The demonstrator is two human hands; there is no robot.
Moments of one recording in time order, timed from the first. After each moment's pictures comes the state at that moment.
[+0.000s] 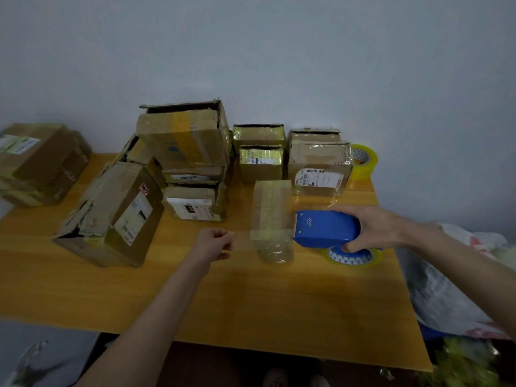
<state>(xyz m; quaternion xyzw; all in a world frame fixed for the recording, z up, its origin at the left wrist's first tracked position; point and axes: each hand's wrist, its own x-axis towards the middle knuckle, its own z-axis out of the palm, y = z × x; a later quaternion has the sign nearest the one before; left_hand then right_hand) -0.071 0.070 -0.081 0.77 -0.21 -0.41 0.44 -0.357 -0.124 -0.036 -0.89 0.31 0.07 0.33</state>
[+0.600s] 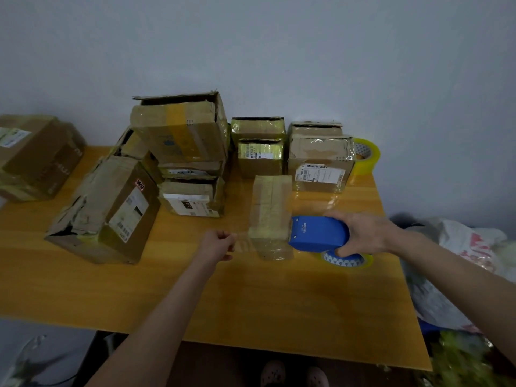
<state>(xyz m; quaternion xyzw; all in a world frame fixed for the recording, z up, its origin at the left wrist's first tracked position) -0.072 0.059 -0.111 0.80 -0.19 -0.40 0.41 -0.340 -0.115 -0.054 -0.89 0.33 0.14 0.28</state>
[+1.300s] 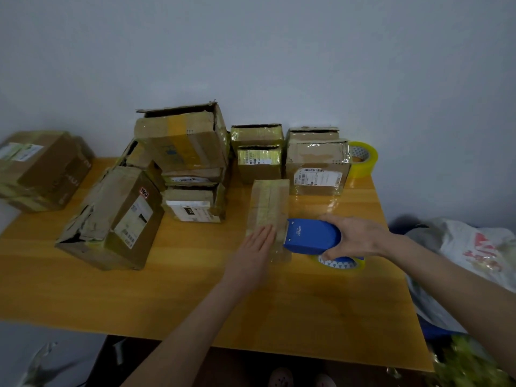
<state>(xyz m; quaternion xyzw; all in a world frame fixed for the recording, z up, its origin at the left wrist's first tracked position) -0.137 0.056 -0.109 0.75 -0.66 -0.09 -0.01 -0.337 -0.110 -0.062 -0.90 0.33 0.12 0.26</state>
